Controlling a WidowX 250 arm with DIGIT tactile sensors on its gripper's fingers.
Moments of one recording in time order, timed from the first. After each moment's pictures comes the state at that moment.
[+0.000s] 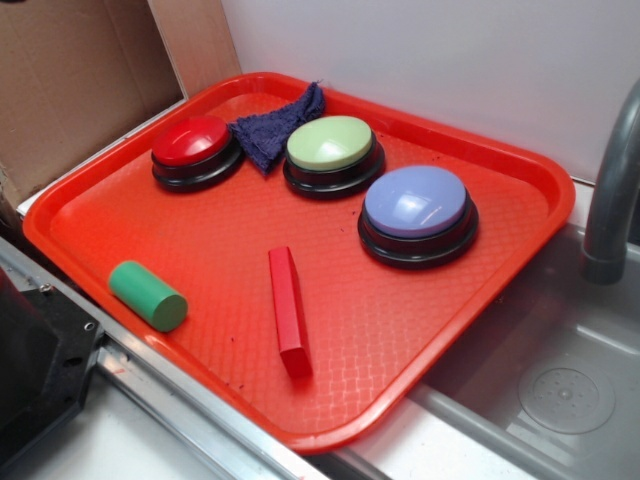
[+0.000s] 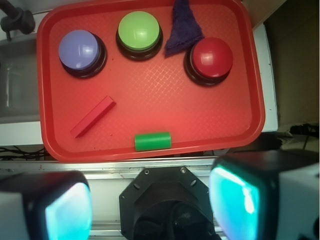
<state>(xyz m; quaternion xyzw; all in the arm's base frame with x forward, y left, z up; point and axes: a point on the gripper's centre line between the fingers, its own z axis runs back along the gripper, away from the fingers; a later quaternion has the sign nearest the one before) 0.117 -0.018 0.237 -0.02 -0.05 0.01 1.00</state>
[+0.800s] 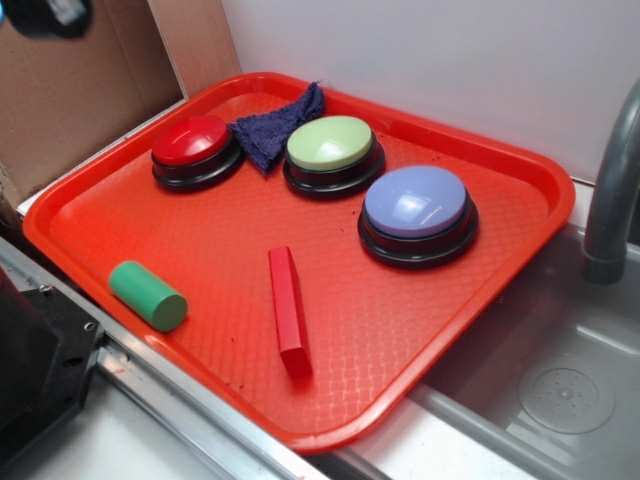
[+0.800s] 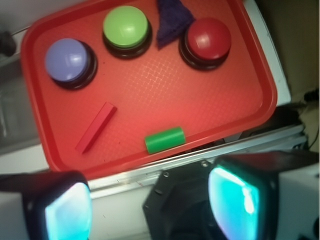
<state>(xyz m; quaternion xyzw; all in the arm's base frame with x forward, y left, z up) 0.125 -0.045 0.203 -0.04 -0.05 0.14 0.99</state>
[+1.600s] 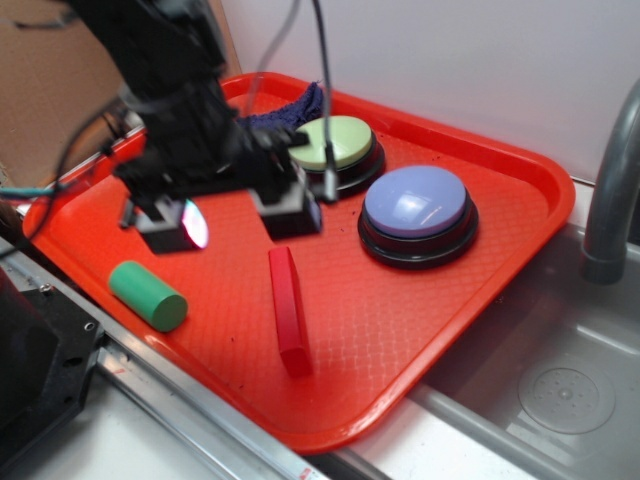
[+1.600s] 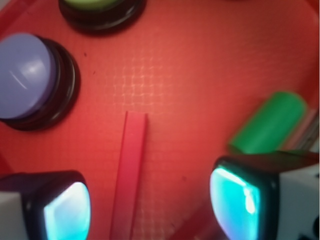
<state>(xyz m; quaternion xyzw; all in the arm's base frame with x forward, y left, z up) 0.170 -0.101 0.064 -0.03 -0.08 0.35 0.93</state>
